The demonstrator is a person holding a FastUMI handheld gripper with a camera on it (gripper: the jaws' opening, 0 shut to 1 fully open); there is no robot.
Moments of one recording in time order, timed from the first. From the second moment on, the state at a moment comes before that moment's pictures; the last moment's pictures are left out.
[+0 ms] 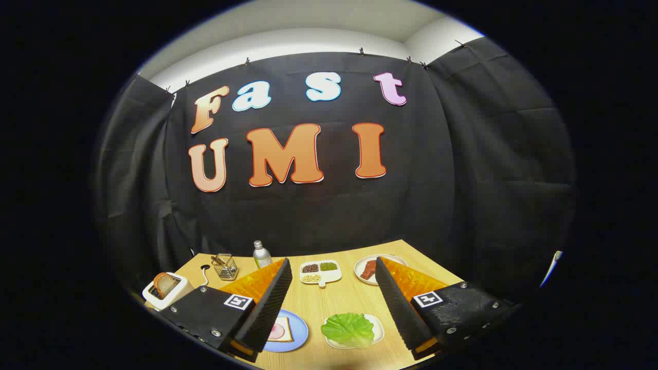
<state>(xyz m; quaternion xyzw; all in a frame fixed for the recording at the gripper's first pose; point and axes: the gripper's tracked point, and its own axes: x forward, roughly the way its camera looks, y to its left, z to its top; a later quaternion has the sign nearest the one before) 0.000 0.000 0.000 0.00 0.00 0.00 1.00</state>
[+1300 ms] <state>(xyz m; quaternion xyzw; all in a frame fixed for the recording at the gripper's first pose) 0.043 -0.007 -0.094 -0.05 0.09 0.01 0.99</state>
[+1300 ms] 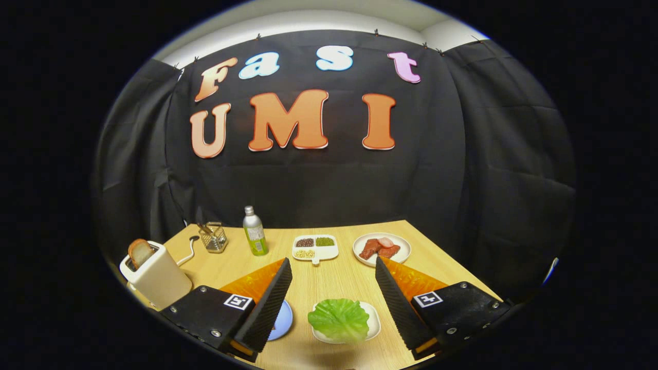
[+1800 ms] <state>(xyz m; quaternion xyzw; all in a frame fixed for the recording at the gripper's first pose) 0.075 -0.016 -0.206 -0.09 0.20 0.03 0.97</state>
